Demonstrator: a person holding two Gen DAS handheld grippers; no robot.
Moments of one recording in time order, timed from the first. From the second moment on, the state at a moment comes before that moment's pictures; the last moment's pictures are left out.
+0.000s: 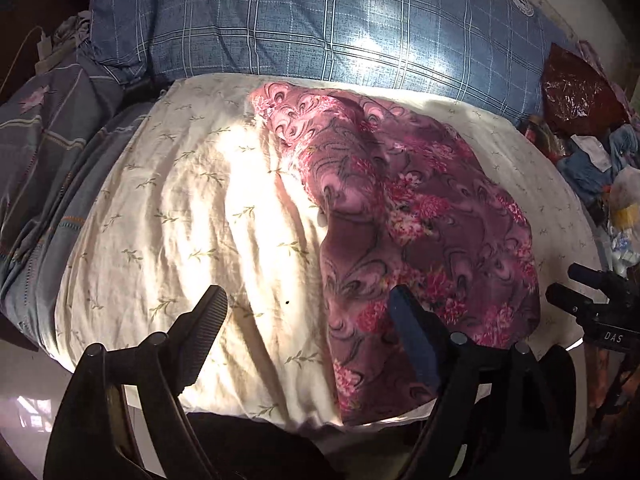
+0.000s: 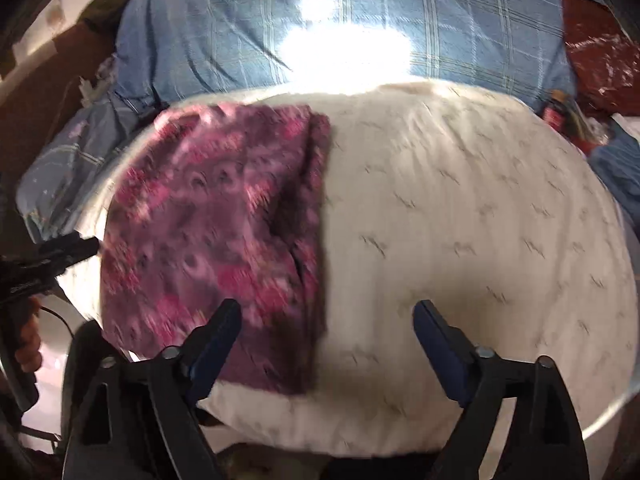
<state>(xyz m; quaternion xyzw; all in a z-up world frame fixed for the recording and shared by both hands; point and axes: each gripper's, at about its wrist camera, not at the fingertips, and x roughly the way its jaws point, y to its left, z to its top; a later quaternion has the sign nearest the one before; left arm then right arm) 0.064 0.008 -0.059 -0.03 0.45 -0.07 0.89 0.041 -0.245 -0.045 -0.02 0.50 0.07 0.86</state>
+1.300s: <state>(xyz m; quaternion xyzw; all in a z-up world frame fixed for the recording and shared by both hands) -0.007 -0.022 -0.047 0.07 0.44 -0.05 0.89 -0.024 -0.228 -0.026 -0.10 0.46 0.07 0.88</state>
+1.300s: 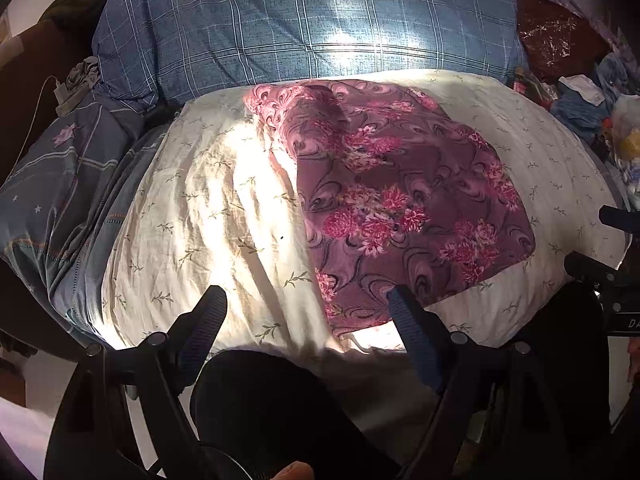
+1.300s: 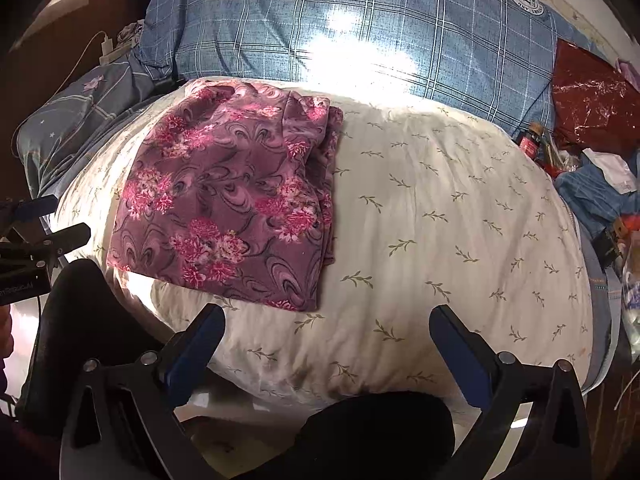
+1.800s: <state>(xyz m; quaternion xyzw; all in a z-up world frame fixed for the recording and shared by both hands) -0.006 -0.031 -0.051 0.07 0.45 -0.06 0.89 -0.021 -0.234 -0.029 -0.09 0.47 0.06 0.88</state>
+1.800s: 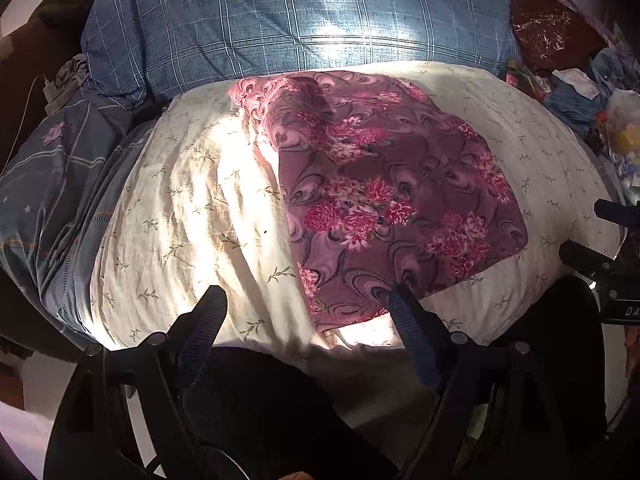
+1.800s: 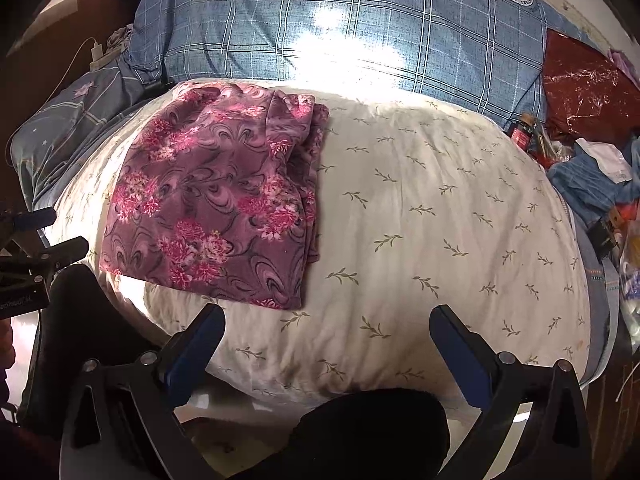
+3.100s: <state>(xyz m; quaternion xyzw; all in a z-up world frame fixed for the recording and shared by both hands) -0.005 -0.038 -0.053 0.07 0.45 -0.09 0.88 -0.015 -0.232 -0.035 -0.11 0.48 0.05 0.87</state>
